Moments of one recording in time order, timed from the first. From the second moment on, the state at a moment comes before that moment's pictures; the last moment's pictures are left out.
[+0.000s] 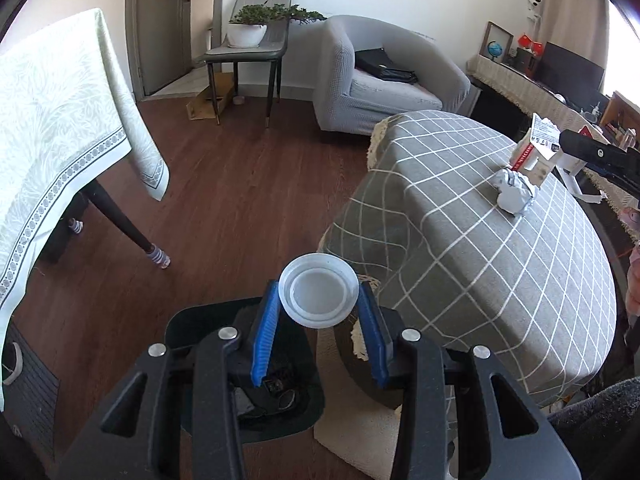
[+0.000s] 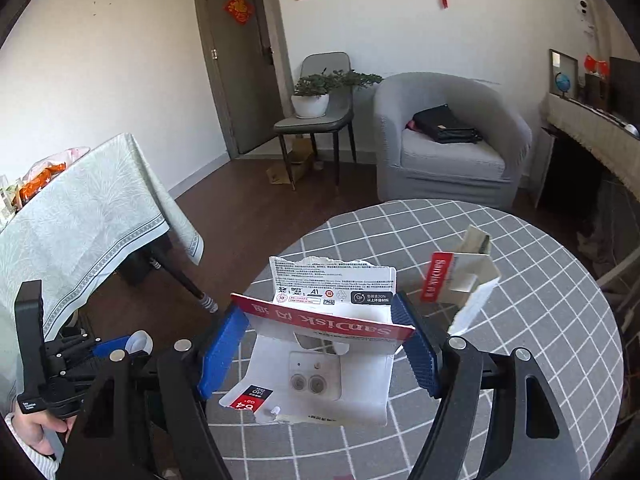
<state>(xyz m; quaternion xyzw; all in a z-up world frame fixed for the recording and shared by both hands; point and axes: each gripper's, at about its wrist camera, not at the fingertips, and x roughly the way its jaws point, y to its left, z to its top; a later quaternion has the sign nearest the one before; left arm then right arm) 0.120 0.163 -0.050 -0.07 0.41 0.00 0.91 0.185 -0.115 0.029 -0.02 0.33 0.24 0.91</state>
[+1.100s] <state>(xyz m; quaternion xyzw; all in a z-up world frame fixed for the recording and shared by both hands) 0.084 0.276 -0.185 -0.13 0.56 0.06 0.82 0.146 0.086 -0.019 -0.08 0.39 0.40 0.83</state>
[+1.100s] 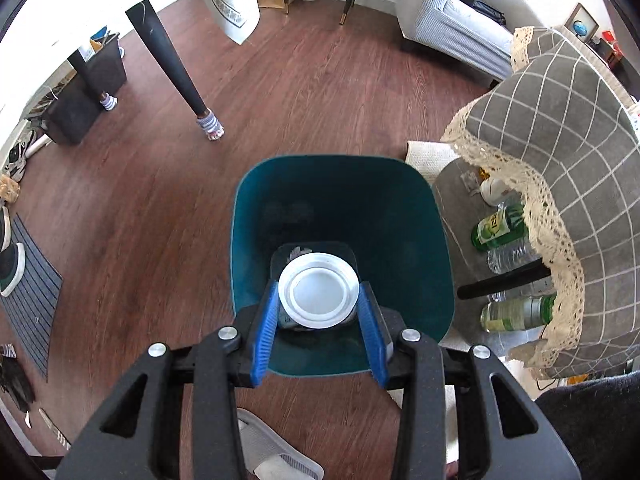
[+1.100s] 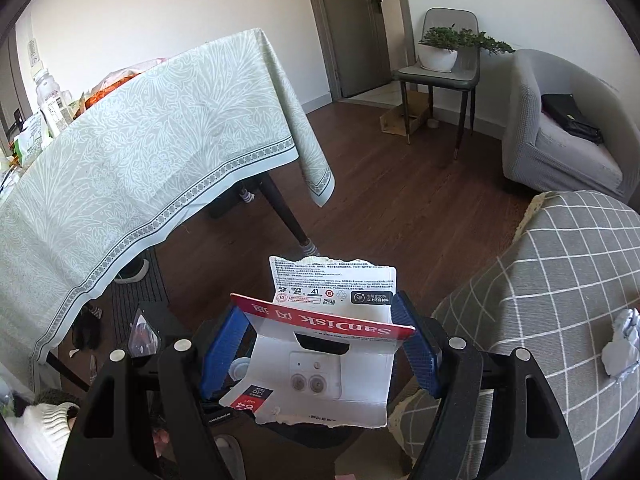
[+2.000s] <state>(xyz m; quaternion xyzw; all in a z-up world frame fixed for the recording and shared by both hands) 0.066 0.295 -0.201 -0.14 0.57 0.04 0.81 0.141 0.164 -0.093 -0.14 0.46 0.40 0.78</state>
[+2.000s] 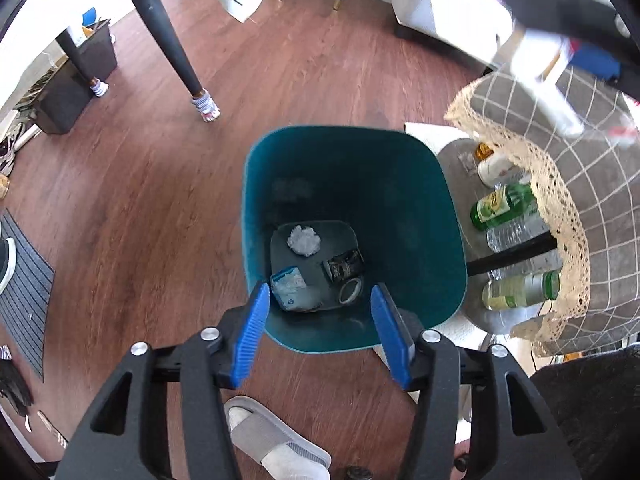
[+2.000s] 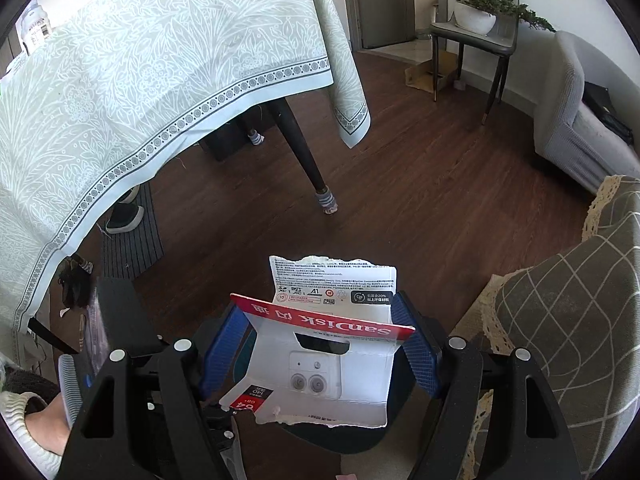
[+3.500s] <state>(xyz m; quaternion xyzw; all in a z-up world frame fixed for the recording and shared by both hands) 0.041 0.290 -0.048 -0.10 0.42 0.04 0.90 0.138 0.163 -0.217 -0.24 0.56 0.34 0.72</state>
